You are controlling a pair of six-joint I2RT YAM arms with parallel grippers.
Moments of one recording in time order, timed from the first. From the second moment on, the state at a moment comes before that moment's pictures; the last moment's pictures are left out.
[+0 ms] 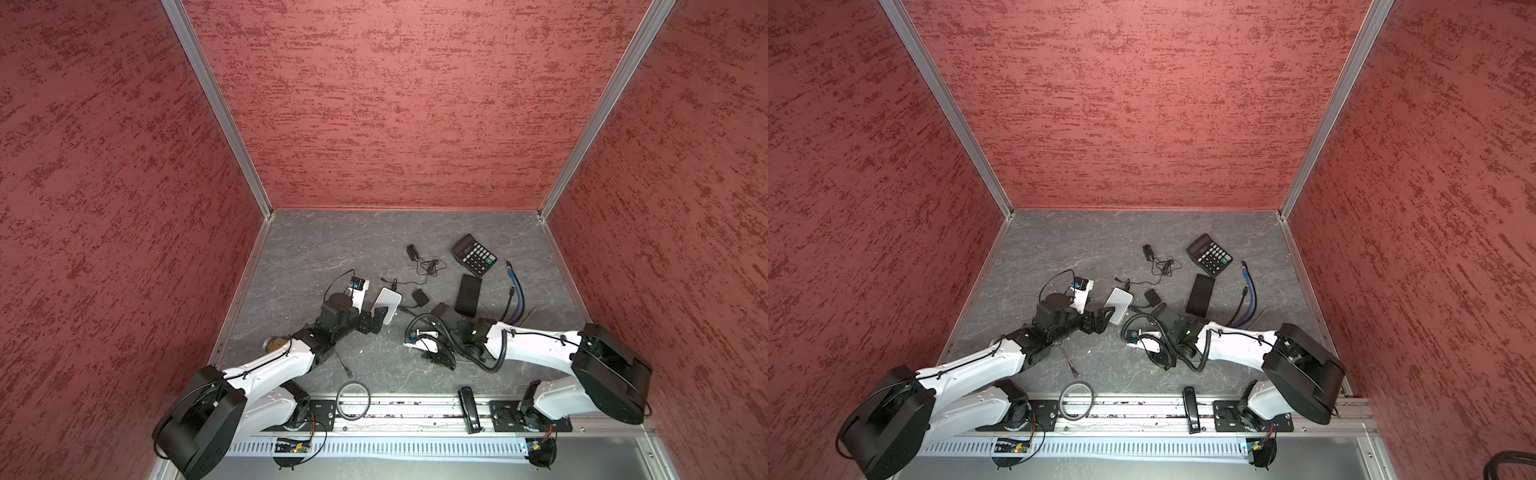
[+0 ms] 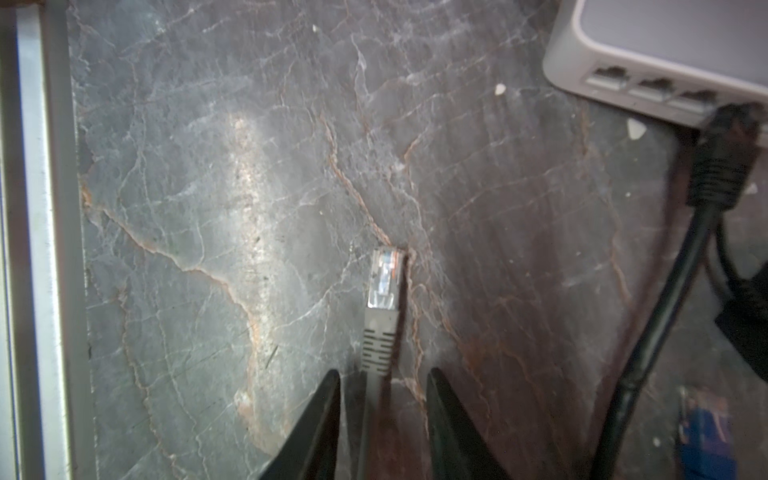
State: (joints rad) left arm -0.58 1.10 0.33 0.25 0.05 -0.26; right arm 0.92 1.44 0.64 -0.27 -0.22 -0.49
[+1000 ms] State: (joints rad) left arm -0.57 1.10 0.31 0.26 0.07 -0.26; right arm 0.94 1.55 0.72 -0.29 -0.23 -0.51
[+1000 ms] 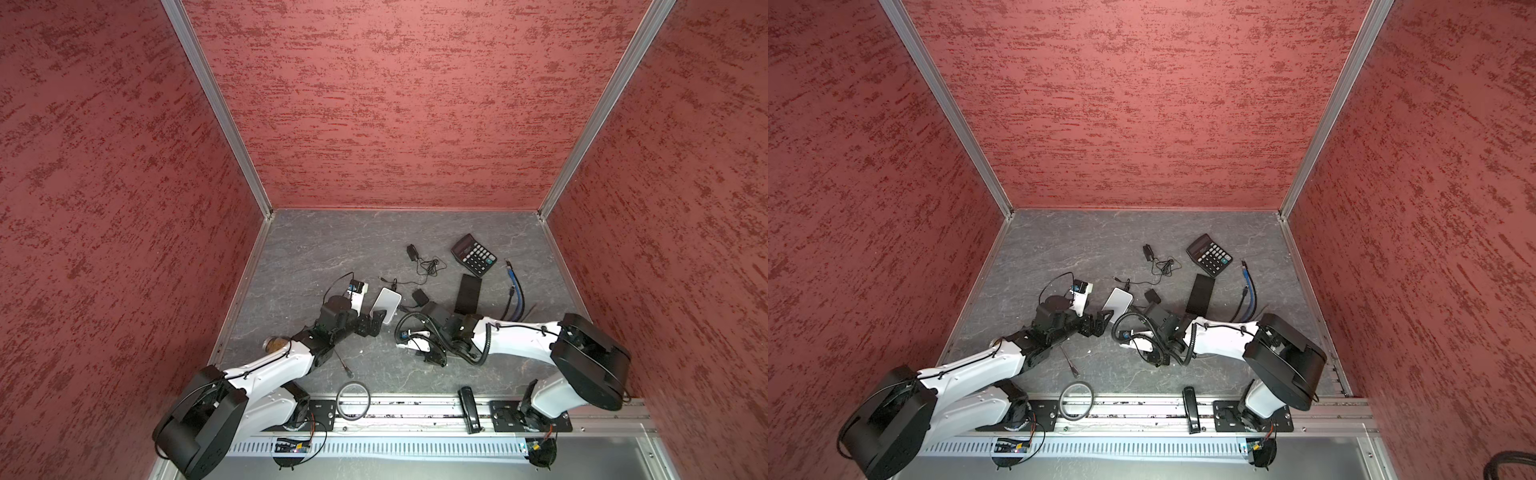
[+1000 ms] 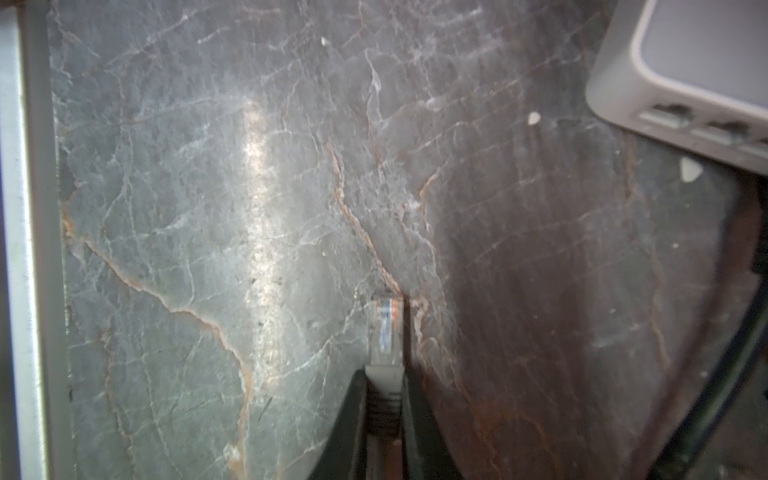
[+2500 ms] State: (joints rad) left arm -0.50 1.37 0.40 0.36 0.09 -0.35; right arm 0.98 1.67 0.75 0.10 0.14 -0.16
